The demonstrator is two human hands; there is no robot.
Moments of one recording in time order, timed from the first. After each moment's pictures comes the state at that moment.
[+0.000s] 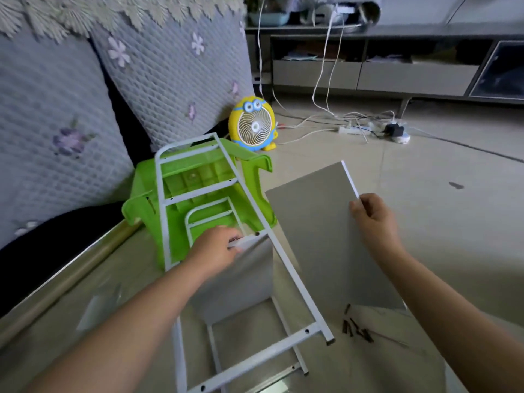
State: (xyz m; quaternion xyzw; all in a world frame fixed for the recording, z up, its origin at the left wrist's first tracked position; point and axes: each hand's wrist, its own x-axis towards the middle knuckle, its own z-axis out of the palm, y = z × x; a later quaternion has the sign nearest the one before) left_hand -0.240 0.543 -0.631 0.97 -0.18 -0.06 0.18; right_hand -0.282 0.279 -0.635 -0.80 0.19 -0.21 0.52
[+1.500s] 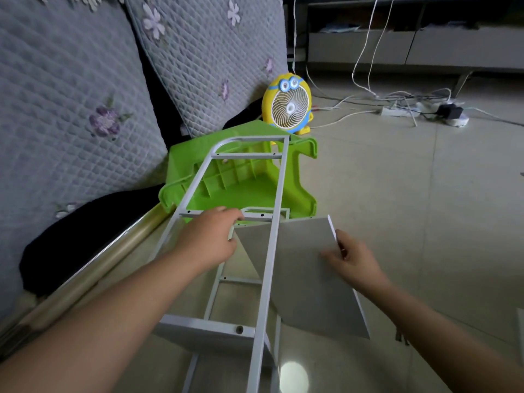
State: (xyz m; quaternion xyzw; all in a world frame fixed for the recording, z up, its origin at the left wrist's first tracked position) left_hand -0.225 0.618 -0.616 0.98 -0.16 -0.04 0.09; right_hand -0.268 0.381 -0.698 -0.89 0.01 -0.02 0.46
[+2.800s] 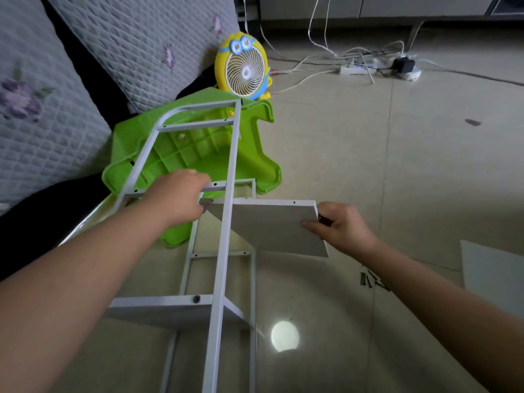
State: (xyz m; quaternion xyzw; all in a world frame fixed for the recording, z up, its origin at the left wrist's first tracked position) left_hand -0.199 0.593 -0.616 0.97 -0.22 -0.07 -0.08; right_hand -0.293 0.347 -0.708 -0.89 -0.04 -0.11 0.44
